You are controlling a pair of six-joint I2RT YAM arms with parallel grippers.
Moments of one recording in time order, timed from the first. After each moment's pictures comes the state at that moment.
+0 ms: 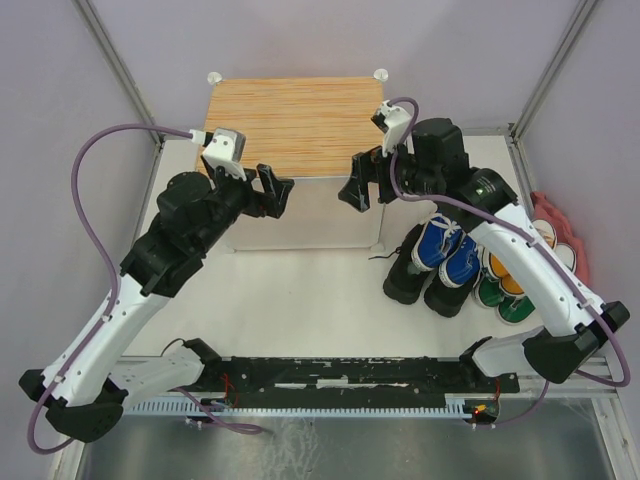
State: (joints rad) left arm -0.66 0.98 1.29 -0.42 -0.18 -0.20; right arm 0.60 1.38 1.64 -0.70 -0.26 0.18
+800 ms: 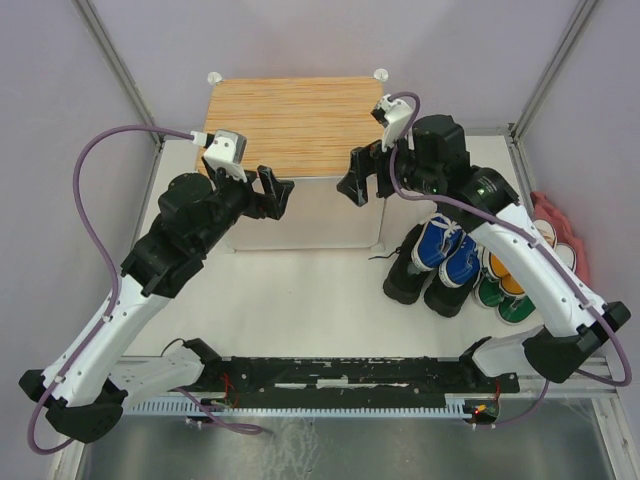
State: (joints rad) left arm -0.66 0.97 1.28 -0.42 -0.18 -0.20; right arm 0.62 1.36 1.65 -0.65 -0.20 0.16
